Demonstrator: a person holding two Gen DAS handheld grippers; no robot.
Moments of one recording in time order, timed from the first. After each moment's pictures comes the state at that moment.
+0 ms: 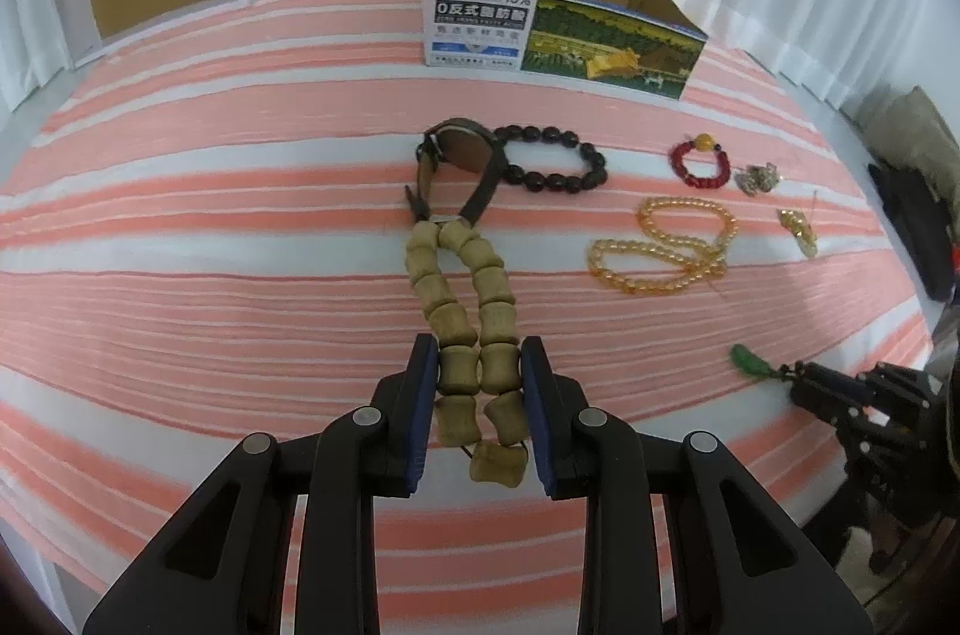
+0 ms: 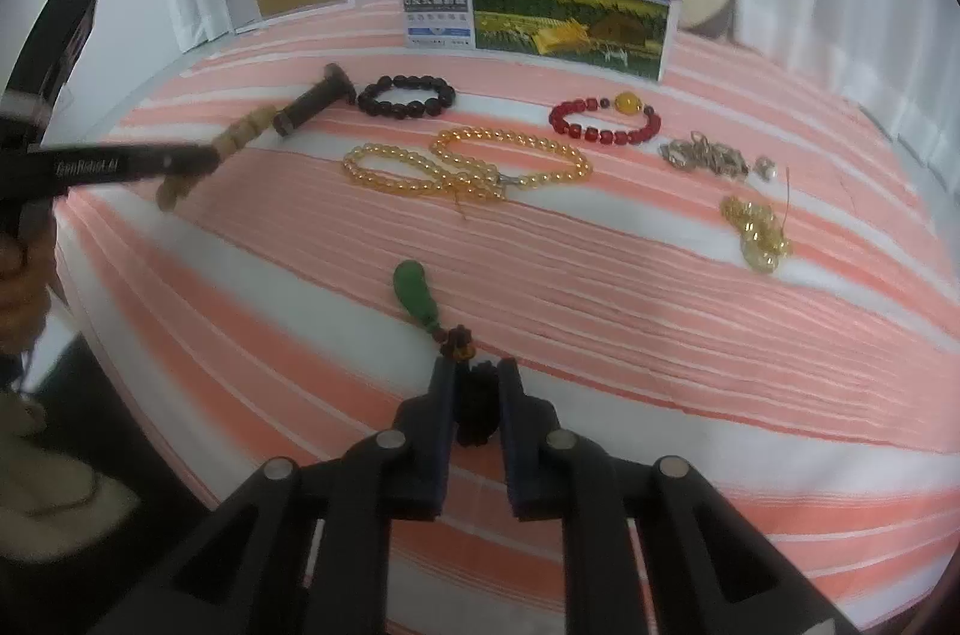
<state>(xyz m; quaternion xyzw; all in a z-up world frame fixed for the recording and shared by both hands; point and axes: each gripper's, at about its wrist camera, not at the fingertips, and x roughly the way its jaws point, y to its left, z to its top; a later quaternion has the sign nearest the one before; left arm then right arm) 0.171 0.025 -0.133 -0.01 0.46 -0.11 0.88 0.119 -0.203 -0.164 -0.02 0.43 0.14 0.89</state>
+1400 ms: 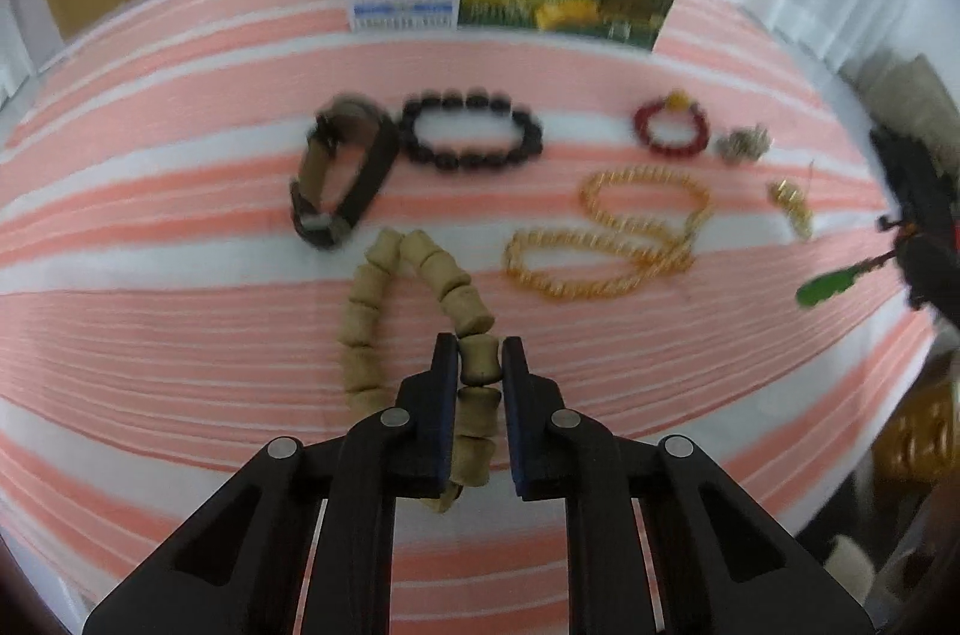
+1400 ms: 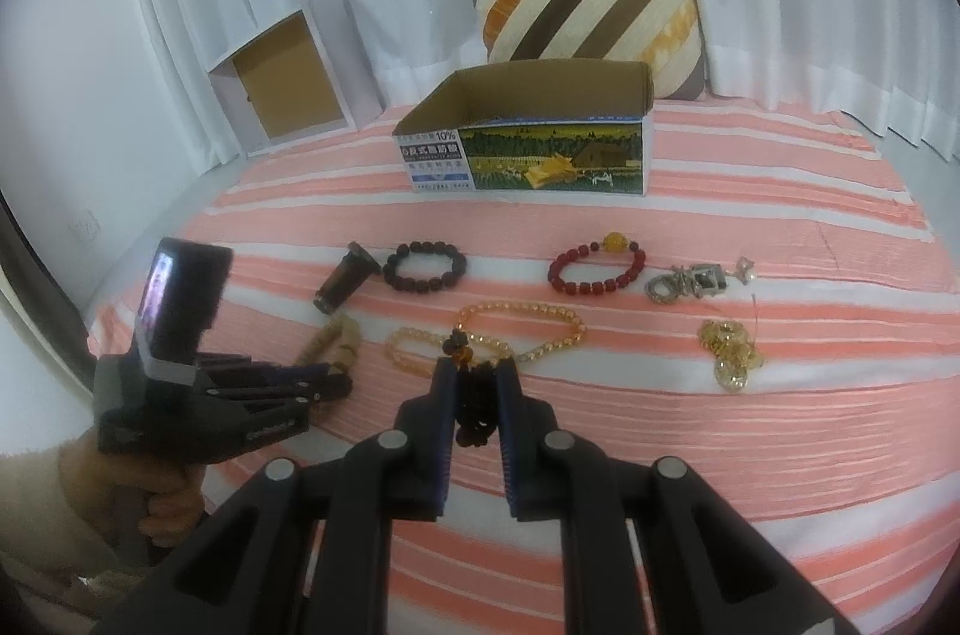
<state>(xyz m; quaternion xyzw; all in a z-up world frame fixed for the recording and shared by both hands) 0.195 -0.029 -0.141 0.01 0.50 -0.13 0.86 0.137 -0.221 -0.081 0.07 0.36 0.15 0.92</state>
